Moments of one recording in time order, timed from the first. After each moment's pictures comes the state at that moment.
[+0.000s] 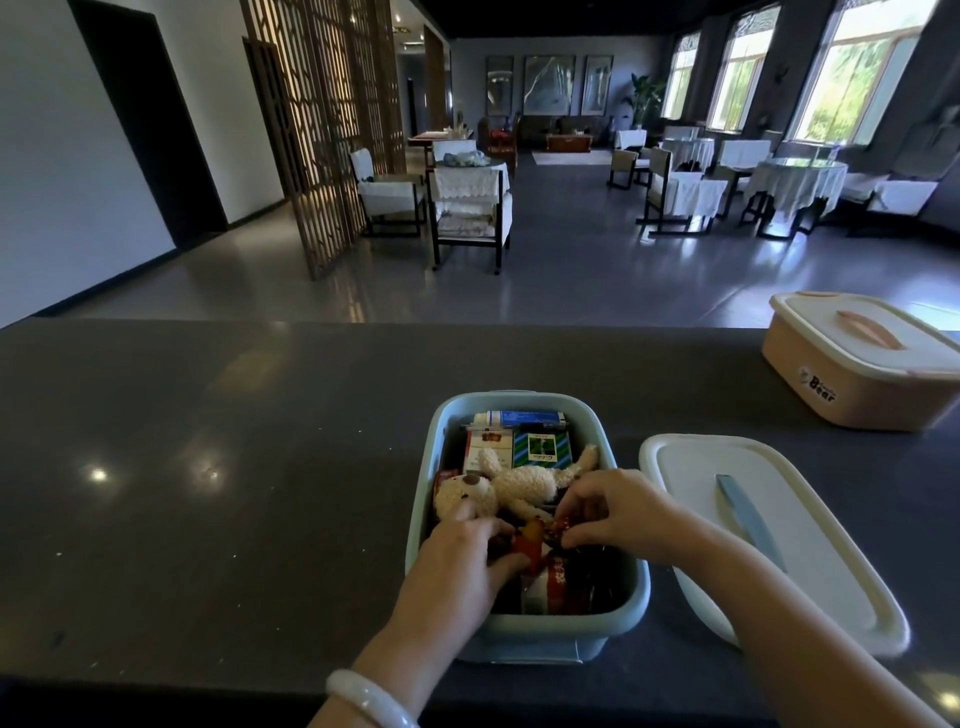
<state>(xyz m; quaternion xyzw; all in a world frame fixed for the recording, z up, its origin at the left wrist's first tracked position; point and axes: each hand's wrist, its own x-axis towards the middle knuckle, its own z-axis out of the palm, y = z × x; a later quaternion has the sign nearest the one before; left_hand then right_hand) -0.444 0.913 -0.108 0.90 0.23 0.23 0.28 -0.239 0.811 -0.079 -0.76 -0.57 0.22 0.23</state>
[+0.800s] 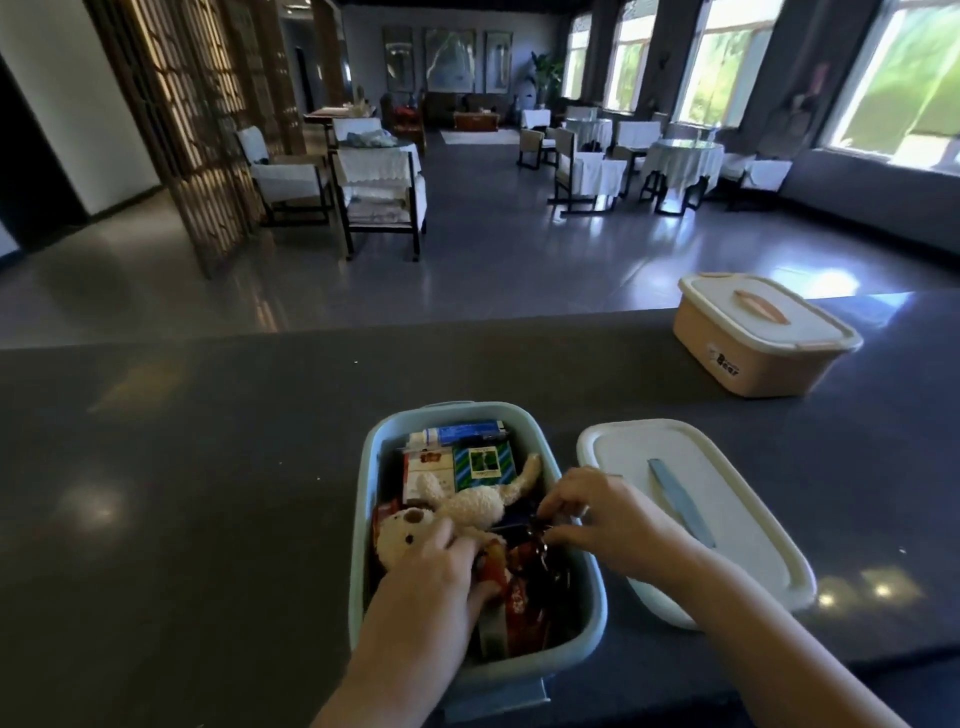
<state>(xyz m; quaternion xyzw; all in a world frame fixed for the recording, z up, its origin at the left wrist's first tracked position) -0.431 0.915 -0.084 0.95 0.17 0.17 0.20 -0.232 0.788 -0.072 -0.79 -0.53 0.10 0.28</state>
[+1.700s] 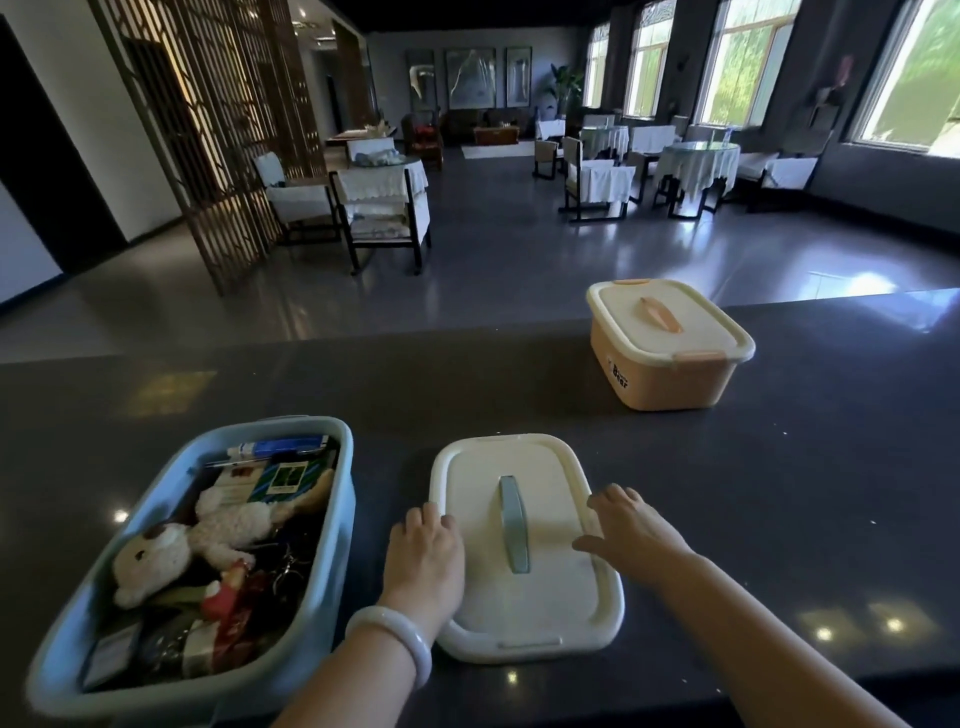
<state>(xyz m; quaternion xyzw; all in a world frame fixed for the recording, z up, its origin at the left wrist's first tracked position) -0.203 0.771 -0.134 0.95 0.30 -0.04 -0.04 -0.017 0.612 -0.138 -0.90 -0.41 0.12 0.06</state>
